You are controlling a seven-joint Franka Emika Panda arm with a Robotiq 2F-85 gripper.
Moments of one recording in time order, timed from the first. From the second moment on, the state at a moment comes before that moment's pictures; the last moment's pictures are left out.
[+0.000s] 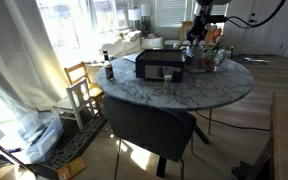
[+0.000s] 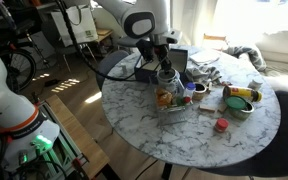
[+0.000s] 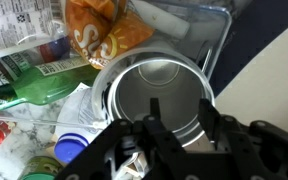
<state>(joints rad) -0.21 0.28 -0.21 -2.03 0.09 2.51 0.03</state>
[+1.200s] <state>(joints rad) -0.22 0.28 -0.20 -2.00 0.10 2.51 0.01</state>
